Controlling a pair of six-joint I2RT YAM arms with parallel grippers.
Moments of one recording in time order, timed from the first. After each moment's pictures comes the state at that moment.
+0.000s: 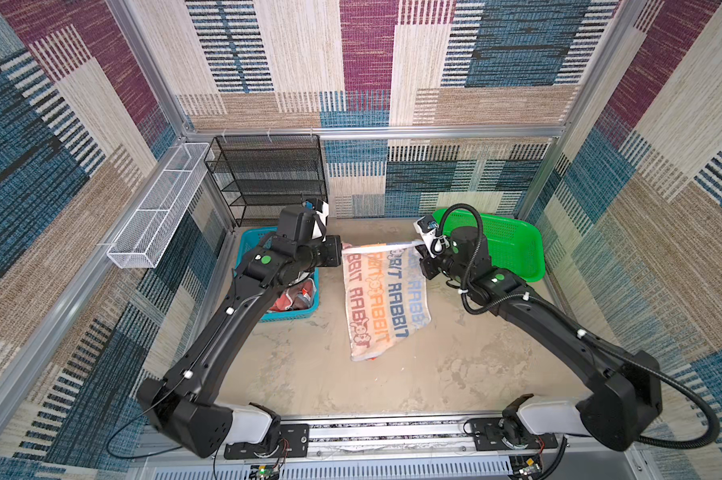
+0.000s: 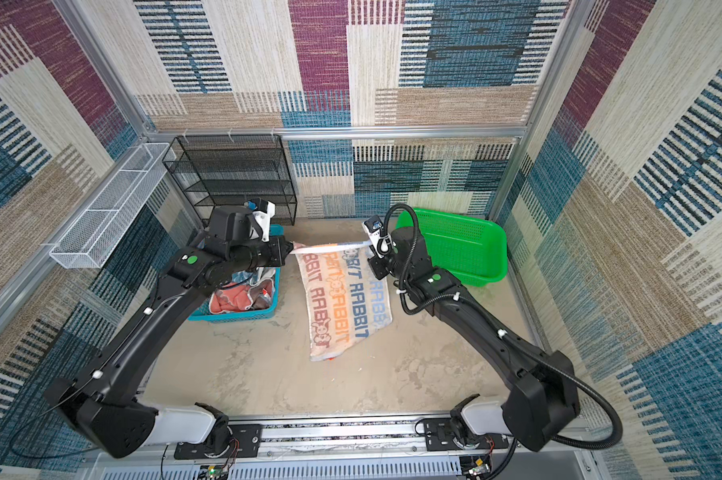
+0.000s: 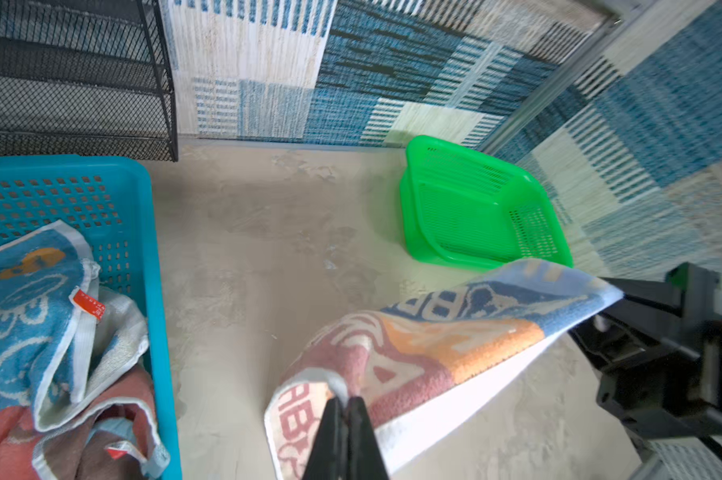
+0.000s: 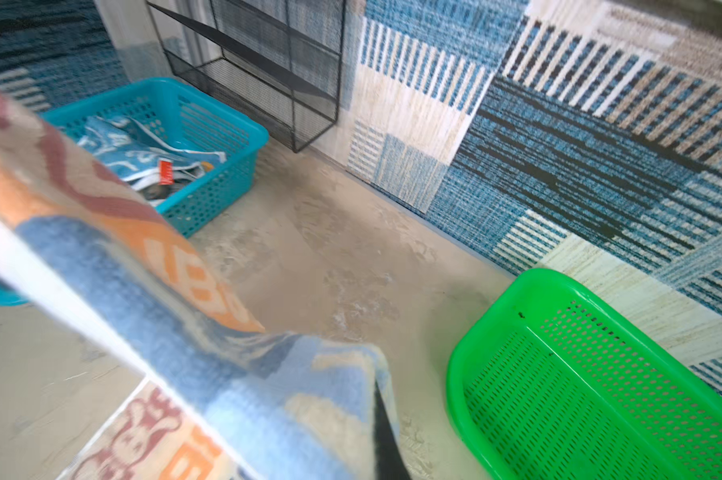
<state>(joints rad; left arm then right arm) -0.43 1.33 1.51 -0.76 0.13 -0.37 0.53 1.29 1.14 -0.22 -0.02 -0.19</state>
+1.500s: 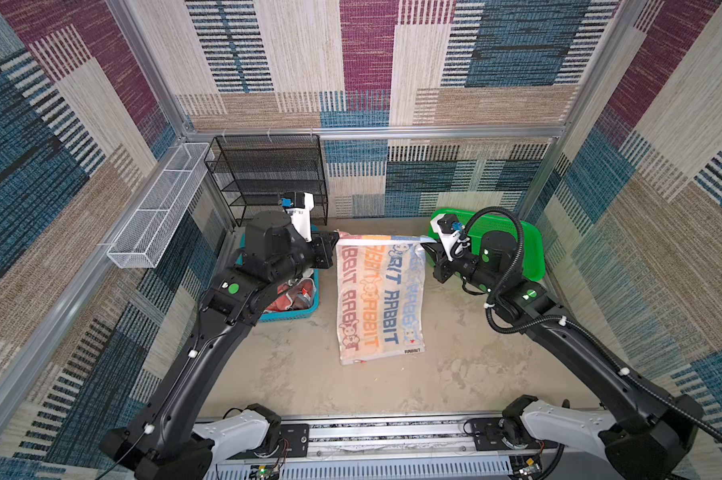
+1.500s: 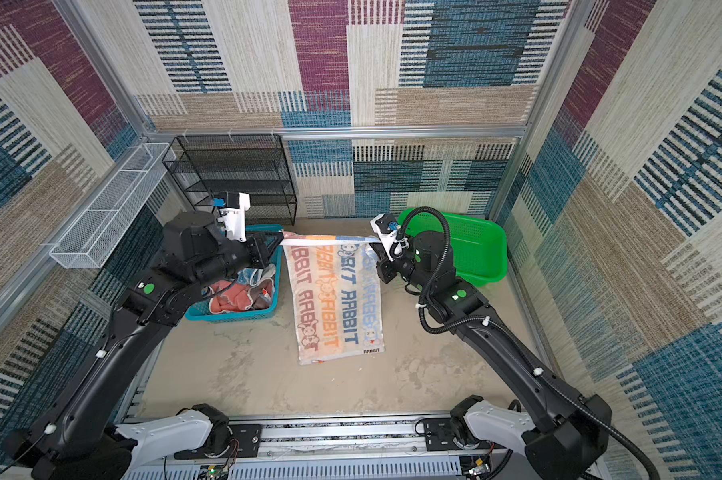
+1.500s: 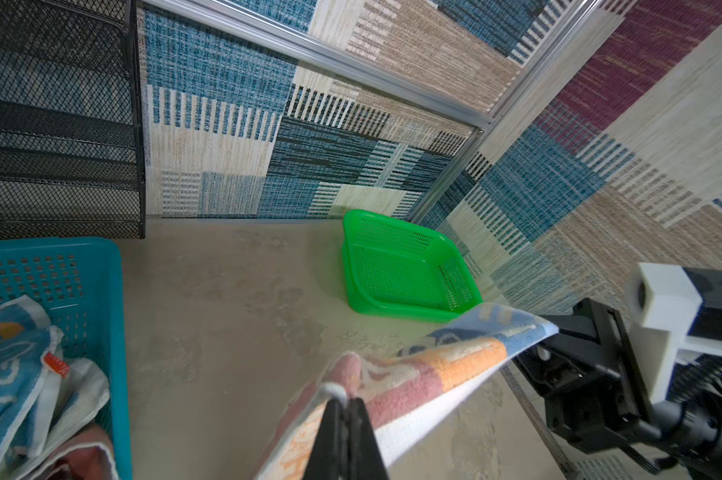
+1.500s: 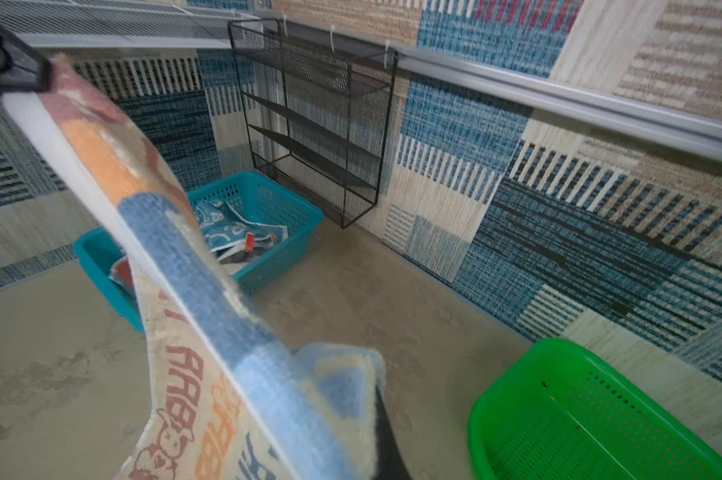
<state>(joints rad) -0.47 1.22 1.51 -0.66 0.11 -0.39 0.49 1.18 1.11 -0.16 -0.16 -0.16</state>
